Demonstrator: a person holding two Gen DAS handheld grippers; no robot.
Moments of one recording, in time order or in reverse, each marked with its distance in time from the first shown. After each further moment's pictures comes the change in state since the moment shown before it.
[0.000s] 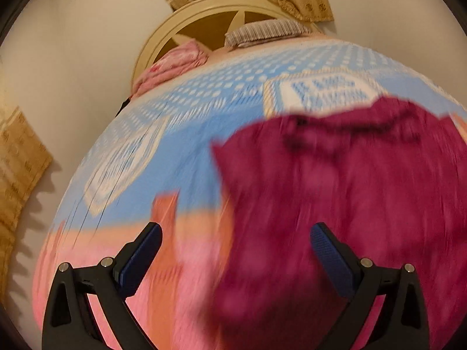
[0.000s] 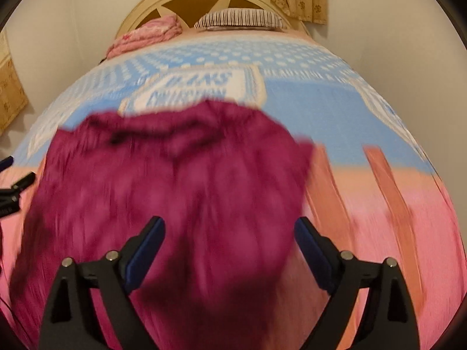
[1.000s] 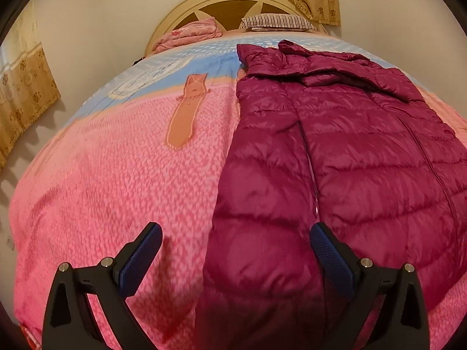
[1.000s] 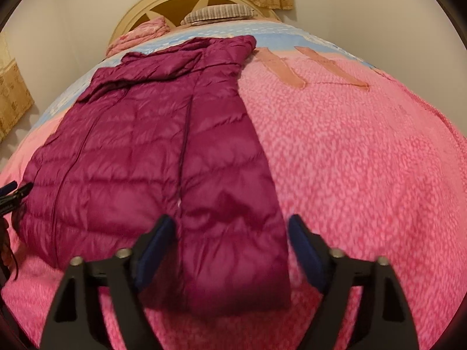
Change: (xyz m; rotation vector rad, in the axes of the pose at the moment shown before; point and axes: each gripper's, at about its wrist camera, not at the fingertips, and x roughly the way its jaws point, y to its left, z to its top) left arm -0.109 0.017 -0.226 -0.168 0.024 -0.107; right arm -0.119 0.013 -0.242 0.120 -0.010 0.003
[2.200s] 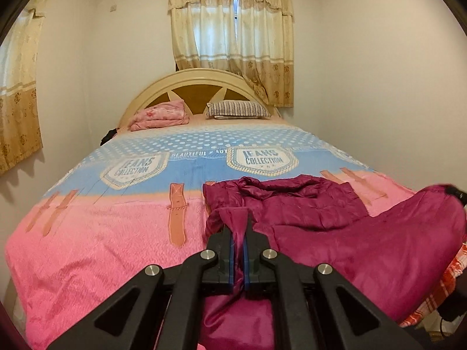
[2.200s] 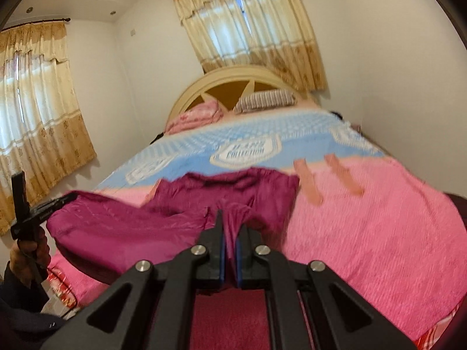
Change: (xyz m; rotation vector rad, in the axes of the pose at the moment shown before) left arm -0.200 0.036 0.051 0.009 -0.389 -0.238; right arm -0.196 0.024 0.029 -0.042 -0.430 0.218
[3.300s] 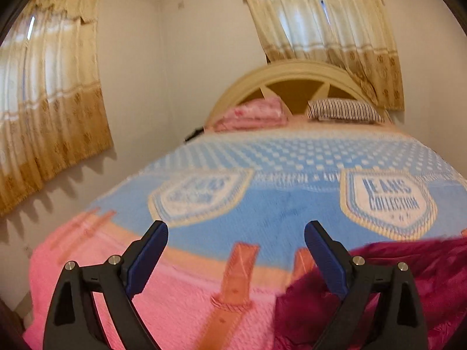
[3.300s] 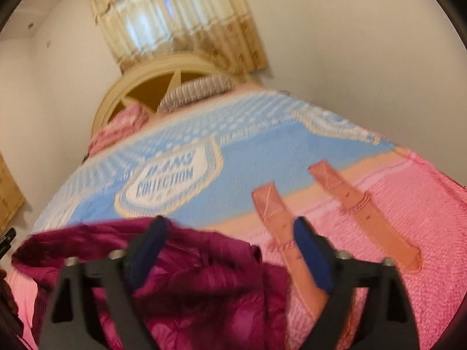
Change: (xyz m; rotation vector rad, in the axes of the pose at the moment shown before) left arm 0.291 0.054 0.101 -0.077 -0.029 0.568; right arm 0.290 -0.098 0.083 0.211 0.034 -0.288
